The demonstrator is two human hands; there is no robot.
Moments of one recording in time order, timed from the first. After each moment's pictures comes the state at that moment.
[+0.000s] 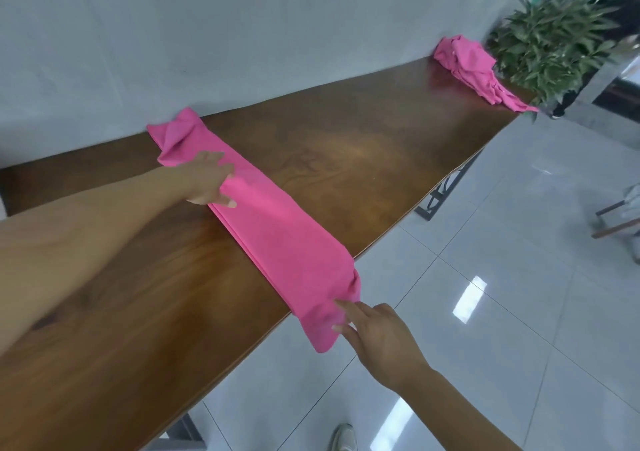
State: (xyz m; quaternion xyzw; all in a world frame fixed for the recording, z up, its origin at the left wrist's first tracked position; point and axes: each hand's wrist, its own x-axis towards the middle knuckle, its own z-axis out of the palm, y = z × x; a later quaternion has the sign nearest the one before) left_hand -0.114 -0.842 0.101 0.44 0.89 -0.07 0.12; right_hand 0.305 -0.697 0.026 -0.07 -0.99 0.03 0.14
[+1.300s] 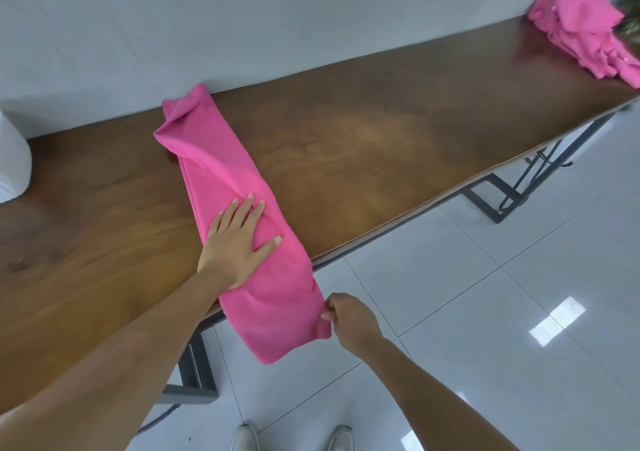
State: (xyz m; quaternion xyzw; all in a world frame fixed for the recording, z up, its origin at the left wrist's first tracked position) left_hand 0.092 -0.770 0.003 0.27 0.96 0.09 0.03; right_hand 0.265 -0.569 -0.065 -0.14 -0.93 0.29 -0.17
